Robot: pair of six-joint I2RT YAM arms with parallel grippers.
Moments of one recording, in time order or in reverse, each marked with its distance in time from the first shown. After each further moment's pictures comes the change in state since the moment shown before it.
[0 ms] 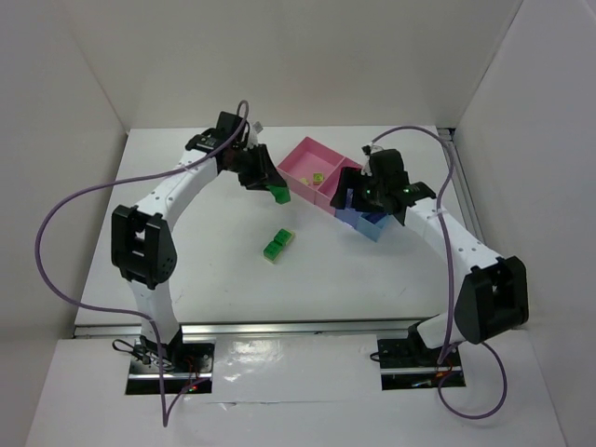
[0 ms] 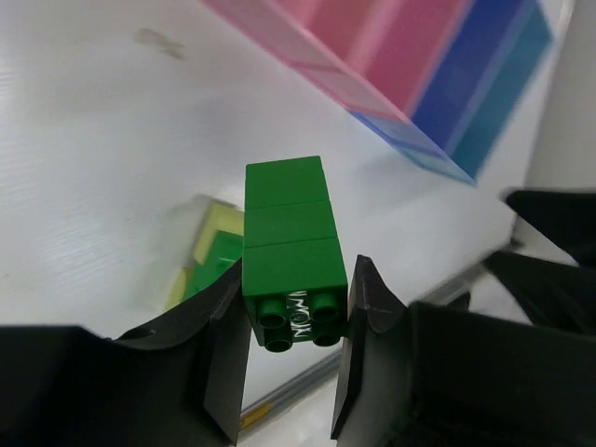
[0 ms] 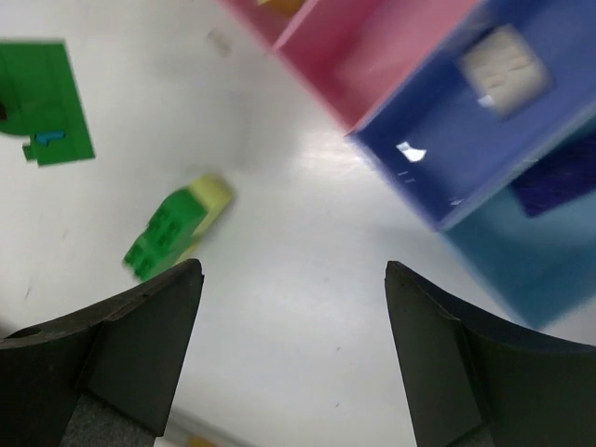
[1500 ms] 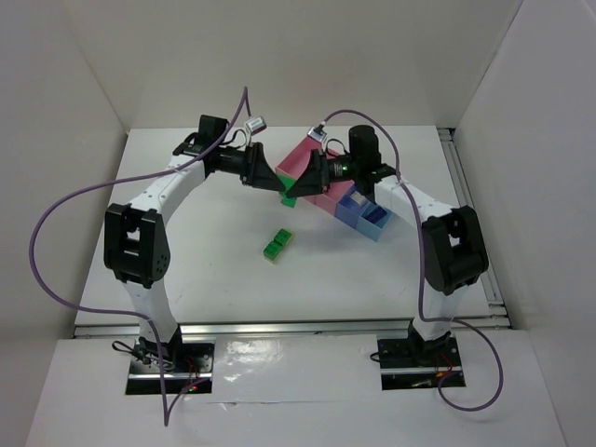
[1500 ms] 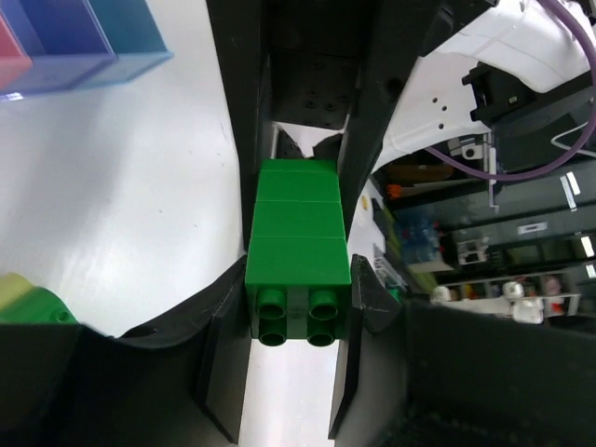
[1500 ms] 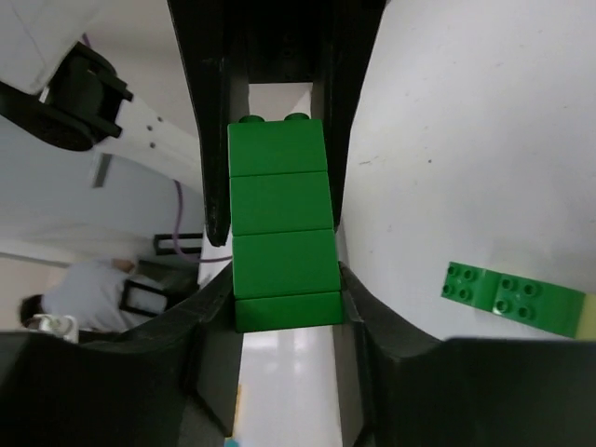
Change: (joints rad) left arm 0.100 -0.037 -0.145 0.281 1.021 0.313; right arm 0.035 0.381 0.190 0.615 -1.135 0.212
